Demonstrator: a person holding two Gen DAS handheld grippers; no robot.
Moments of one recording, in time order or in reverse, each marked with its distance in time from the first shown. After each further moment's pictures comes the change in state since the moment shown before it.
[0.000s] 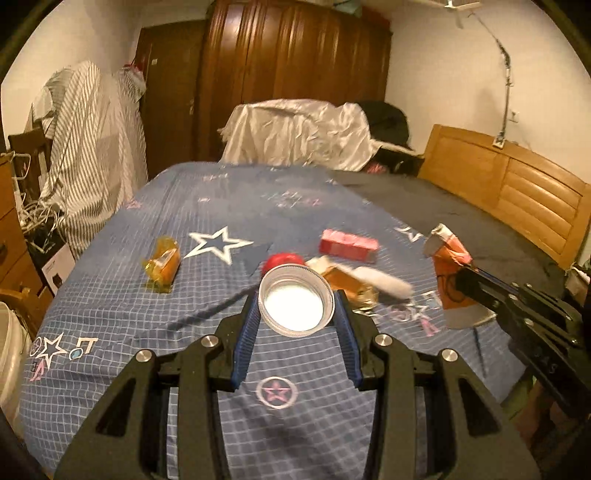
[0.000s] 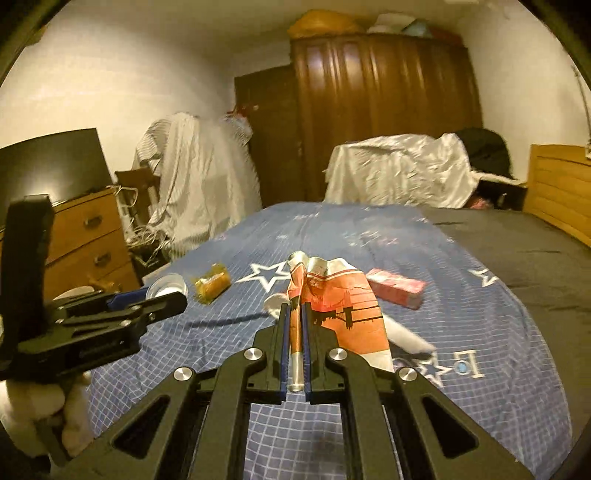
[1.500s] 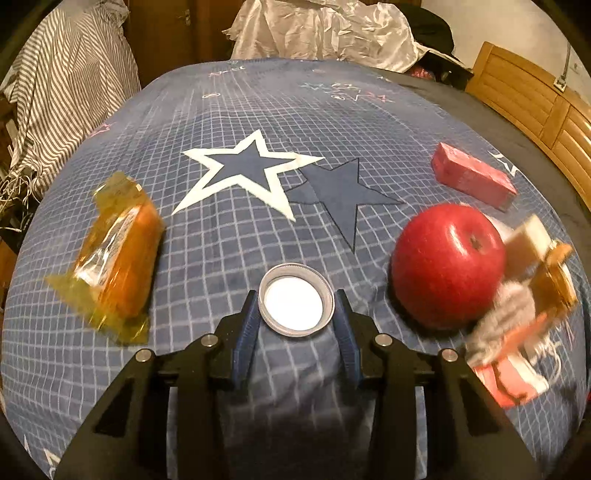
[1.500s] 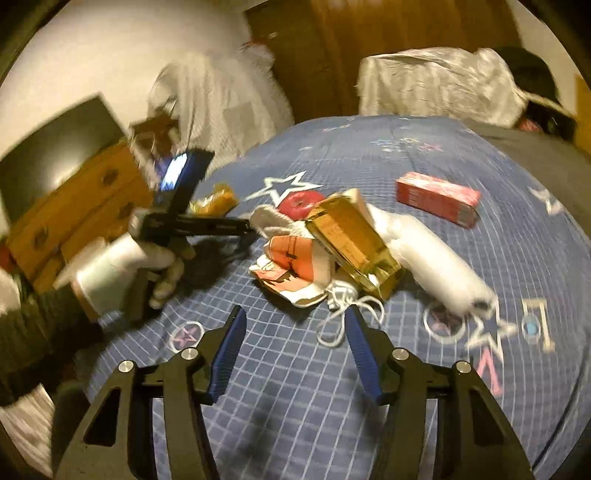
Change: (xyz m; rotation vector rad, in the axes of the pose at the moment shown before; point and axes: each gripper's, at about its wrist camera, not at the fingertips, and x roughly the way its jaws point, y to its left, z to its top) left arm 0.255 0.117 0.009 0.011 0.425 0.068; right arm 0.147 -0.025 -0.040 -0.016 0.374 0.239
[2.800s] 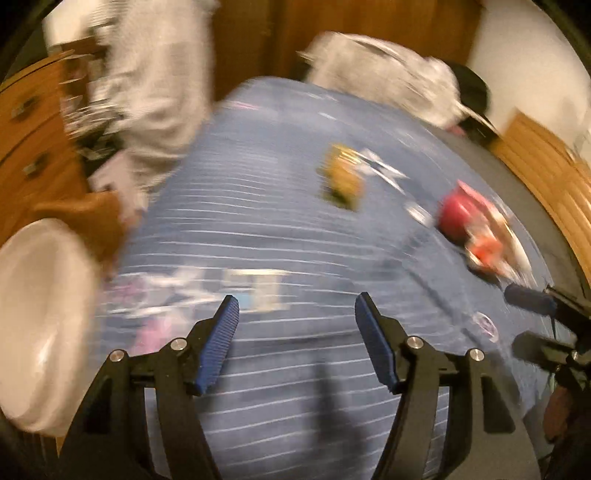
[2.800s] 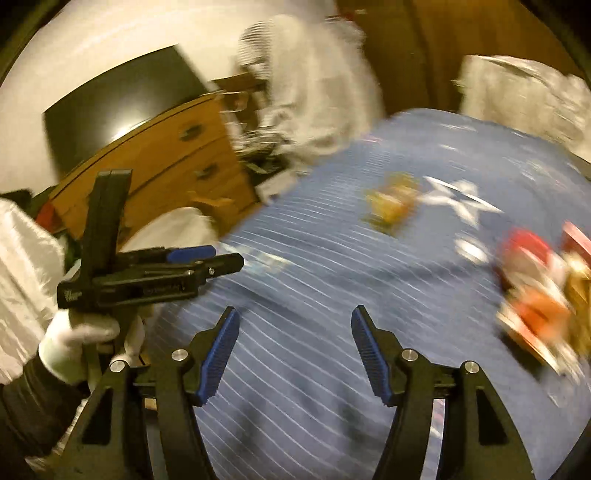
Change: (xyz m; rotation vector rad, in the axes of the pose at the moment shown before) left arm -0.173 0.117 -0.138 -0.192 -0.088 0.004; right arm 0.029 0.167 0.036 -0.058 0.059 0.172
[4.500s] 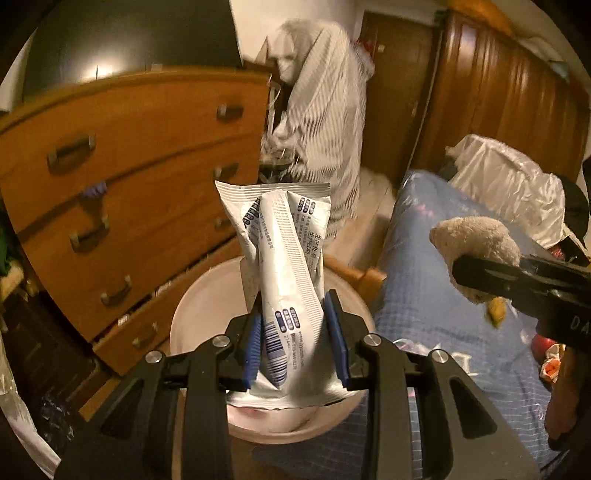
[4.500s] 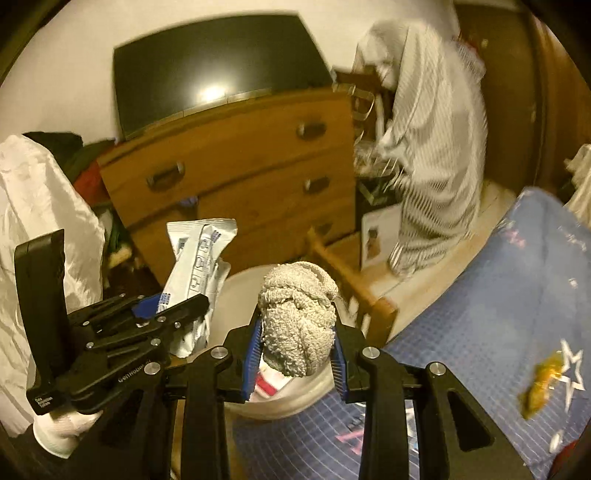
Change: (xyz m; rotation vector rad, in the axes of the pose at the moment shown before) left arm -0.189 0.213 -0.023 -0.400 -0.264 0.424; right arm 0.185 0.361 0.208 -0.364 0.121 0.250
